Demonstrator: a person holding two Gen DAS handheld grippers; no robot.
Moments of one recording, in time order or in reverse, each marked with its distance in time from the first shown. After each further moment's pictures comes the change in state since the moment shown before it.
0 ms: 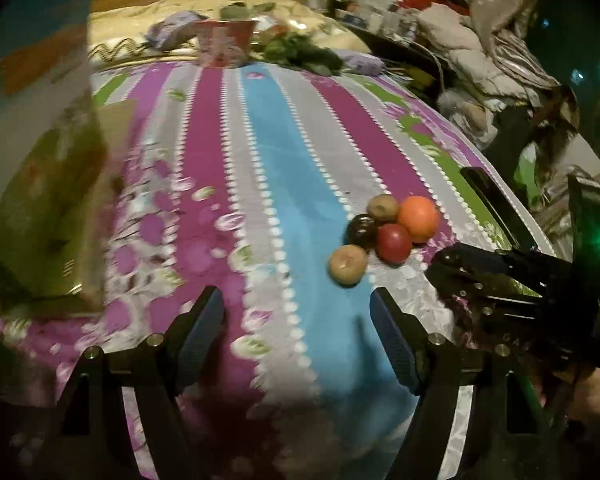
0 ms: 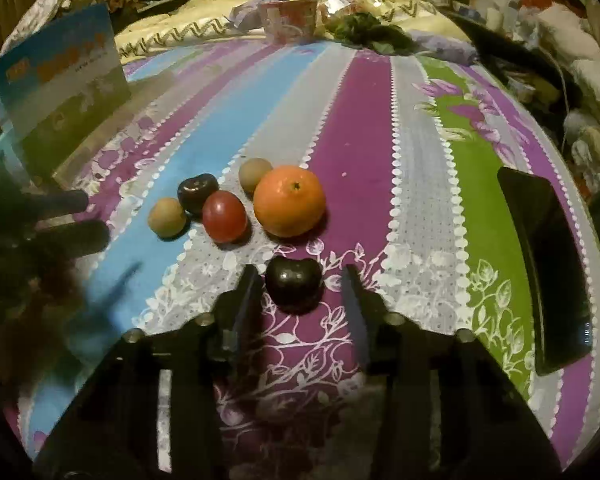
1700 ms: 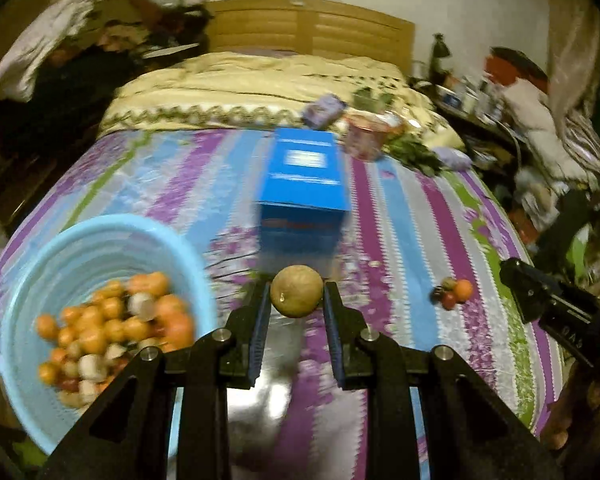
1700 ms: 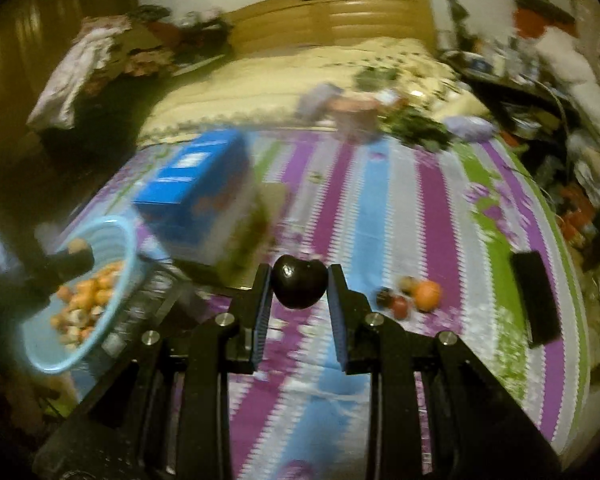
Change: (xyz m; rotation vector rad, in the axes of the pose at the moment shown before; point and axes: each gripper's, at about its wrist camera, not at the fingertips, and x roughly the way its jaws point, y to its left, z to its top) left arm -0.264 0.093 0.011 -0.230 -0.147 0.333; right arm -0.153 0.139 0.090 0.070 -0.155 0.119
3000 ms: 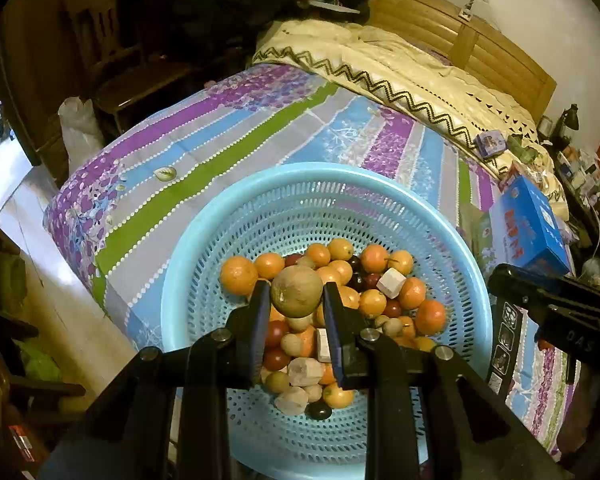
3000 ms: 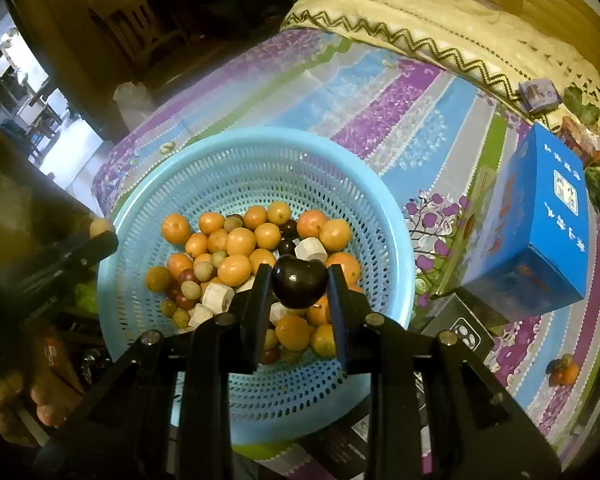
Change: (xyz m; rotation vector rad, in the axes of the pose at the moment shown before) left arm -0.034 0.277 -0.036 -0.366 0.107 0.213; right arm 0.107 0.274 0.020 -0.370 0.381 0.244
